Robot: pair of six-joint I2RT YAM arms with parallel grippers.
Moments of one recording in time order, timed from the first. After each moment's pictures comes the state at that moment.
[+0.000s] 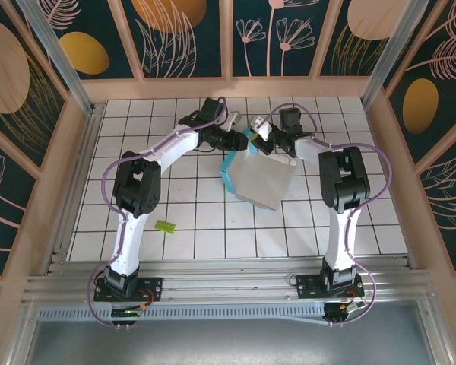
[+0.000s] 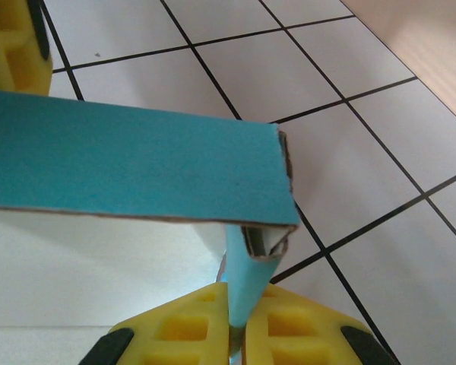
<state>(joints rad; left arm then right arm) -0.51 2.23 1.89 -0.55 0.52 -0.33 0.27 2.10 1.42 -0.02 -0.58 -0.71</state>
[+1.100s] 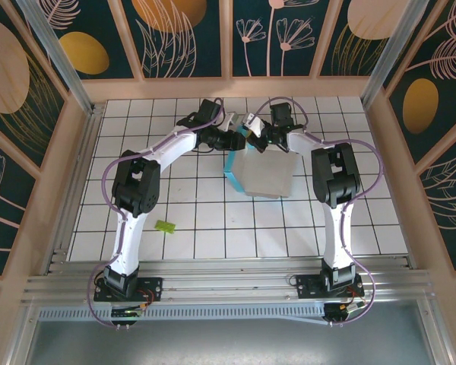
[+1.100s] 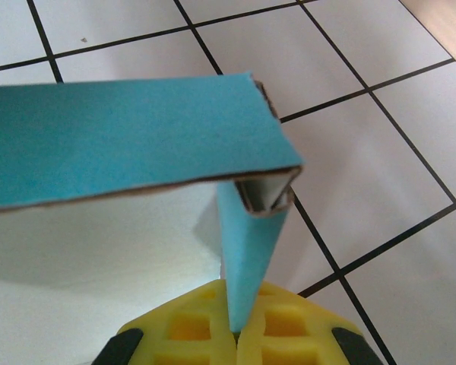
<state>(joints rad) -0.50 2.23 1.84 -0.49 0.54 -0.37 0.31 2.20 1.61 -0.20 -0.53 -0.73</state>
